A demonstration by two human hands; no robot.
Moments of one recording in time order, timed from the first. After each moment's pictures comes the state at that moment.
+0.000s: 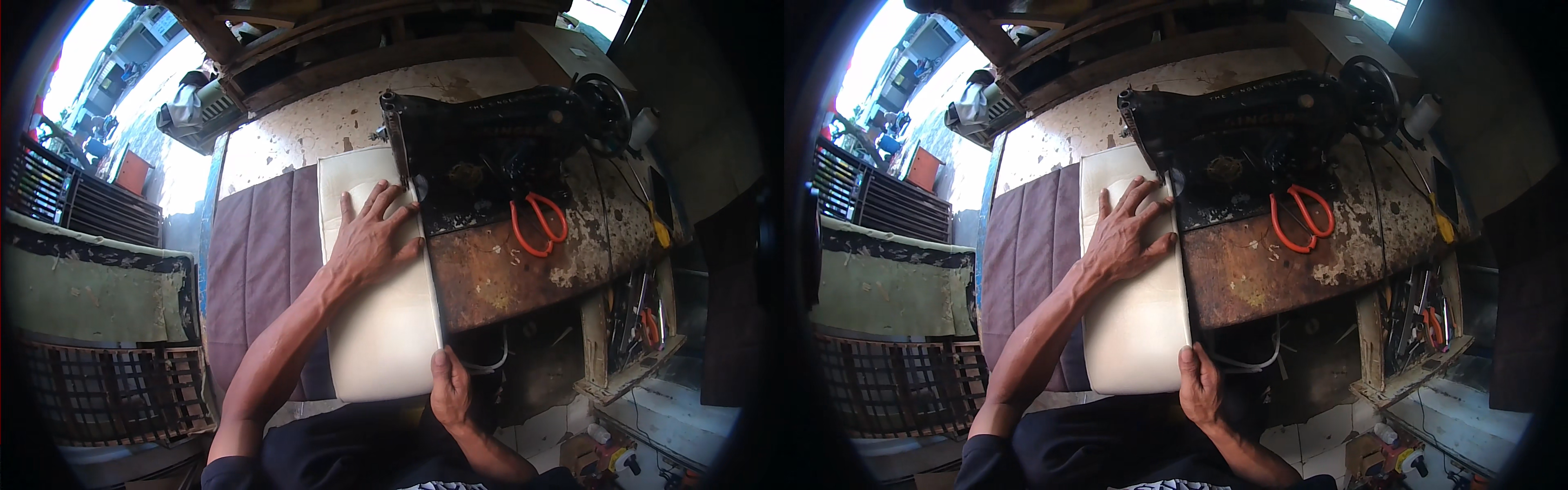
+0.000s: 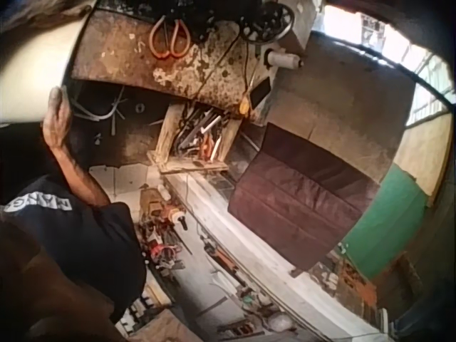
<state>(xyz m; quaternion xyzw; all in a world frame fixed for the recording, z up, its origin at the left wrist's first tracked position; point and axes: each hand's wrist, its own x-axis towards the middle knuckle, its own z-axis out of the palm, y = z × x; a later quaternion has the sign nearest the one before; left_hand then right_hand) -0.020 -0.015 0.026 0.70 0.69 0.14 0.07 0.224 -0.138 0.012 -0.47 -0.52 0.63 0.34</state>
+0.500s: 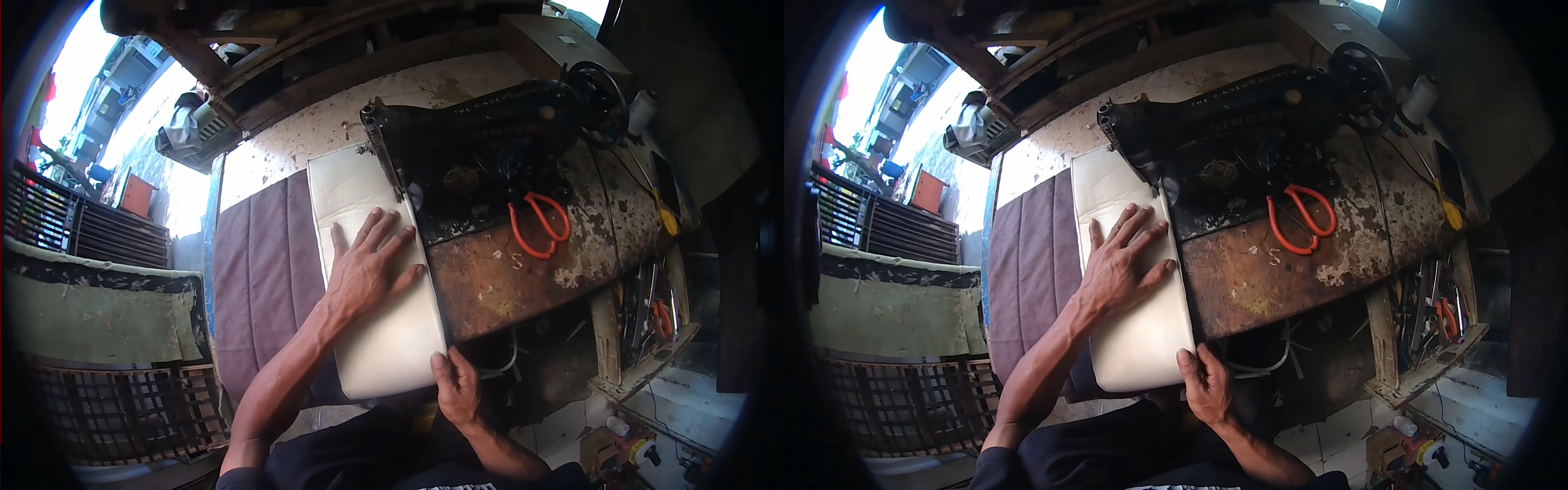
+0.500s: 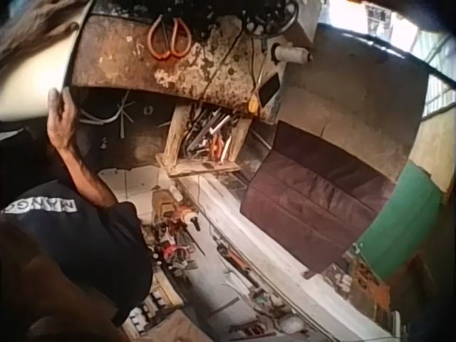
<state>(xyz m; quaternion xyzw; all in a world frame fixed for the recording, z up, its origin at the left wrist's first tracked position) -0.011 -0.042 0.031 0.70 0.70 0.12 0.07 0.224 -0.126 0.004 -0.46 -0.53 0.62 0.34</state>
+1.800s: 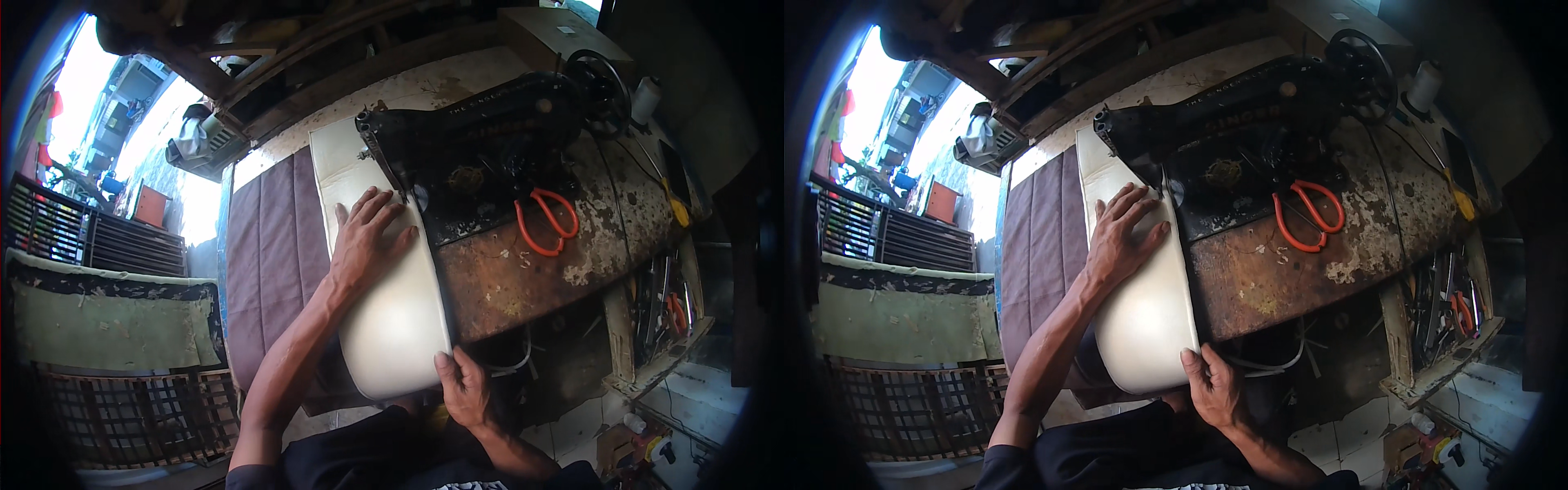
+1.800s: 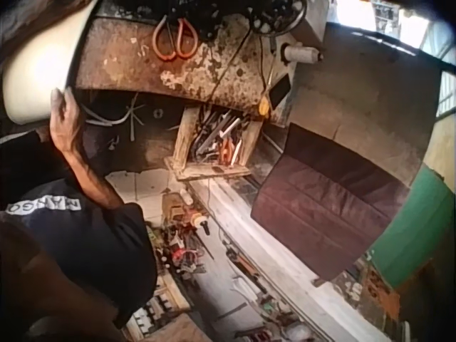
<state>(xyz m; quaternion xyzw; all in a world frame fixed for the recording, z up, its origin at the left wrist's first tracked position) -0.039 0.003 0.017 0.69 0.69 0.21 0.01 0.222 -0.115 0.019 -0.47 -0.56 0.61 0.30</state>
